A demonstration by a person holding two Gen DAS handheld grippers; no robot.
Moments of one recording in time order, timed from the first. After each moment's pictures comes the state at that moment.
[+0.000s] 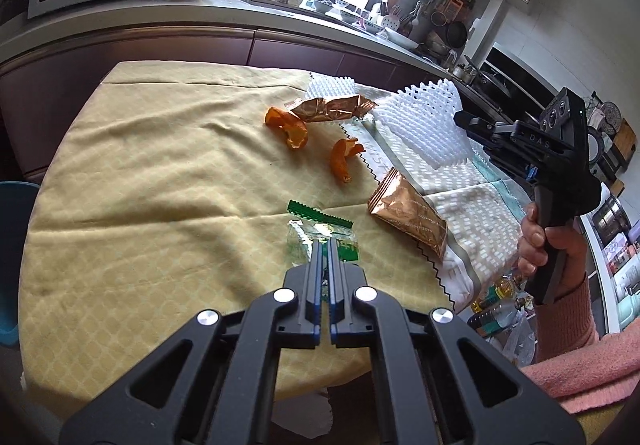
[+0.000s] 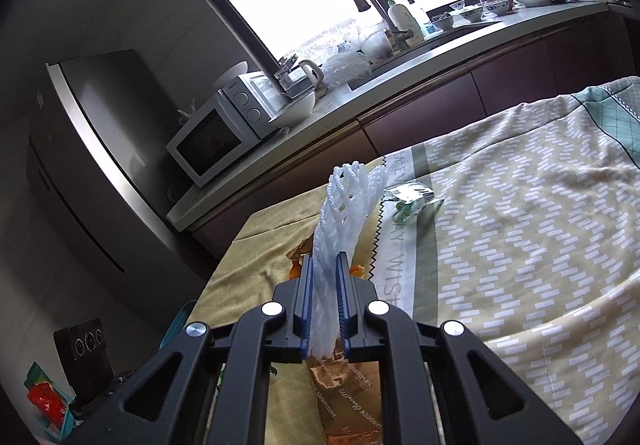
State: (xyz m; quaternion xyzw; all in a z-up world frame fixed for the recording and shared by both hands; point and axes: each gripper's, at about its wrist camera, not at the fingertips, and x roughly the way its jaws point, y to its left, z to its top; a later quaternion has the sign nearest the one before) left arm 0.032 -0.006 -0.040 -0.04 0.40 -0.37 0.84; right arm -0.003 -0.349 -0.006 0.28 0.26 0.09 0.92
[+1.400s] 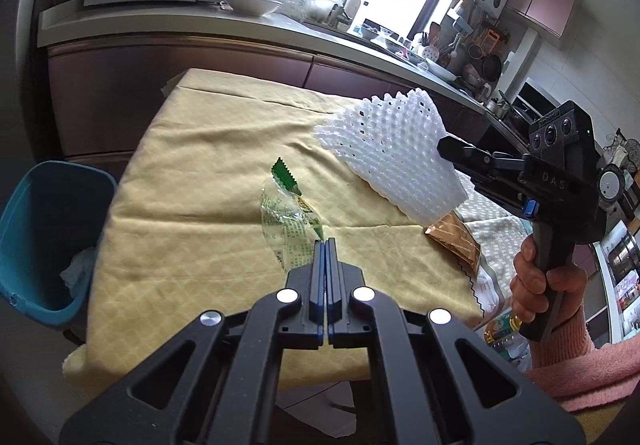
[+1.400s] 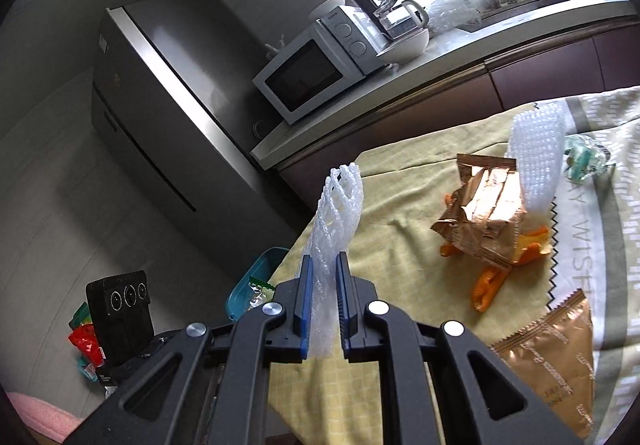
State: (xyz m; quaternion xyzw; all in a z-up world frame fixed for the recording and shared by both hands) left arm 0.039 0.070 -0.024 -0.07 0.38 -0.29 0.88; right arm 0.046 -0.222 -0.009 0.26 0.30 0.28 0.87
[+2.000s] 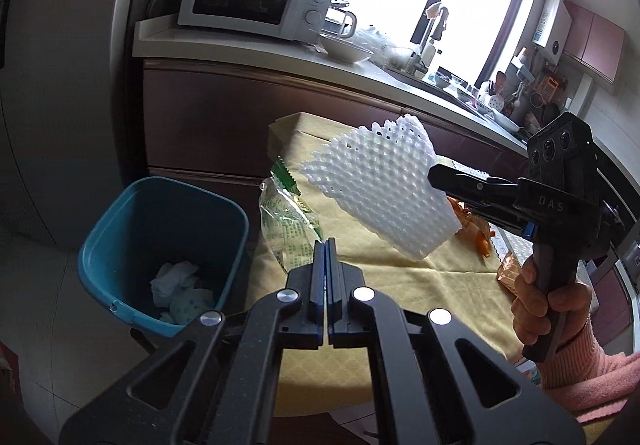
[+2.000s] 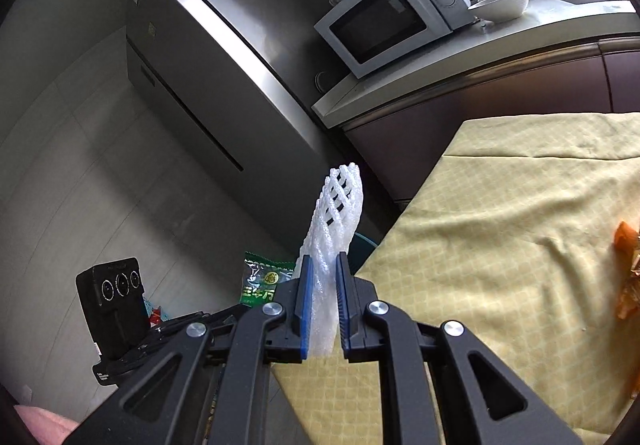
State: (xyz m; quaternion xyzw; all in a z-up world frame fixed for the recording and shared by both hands) left arm 0.047 0.180 0.003 -0.10 0.34 -0.16 0.92; right arm 0.120 -0.101 -0.005 0.23 0.34 0.39 0.83
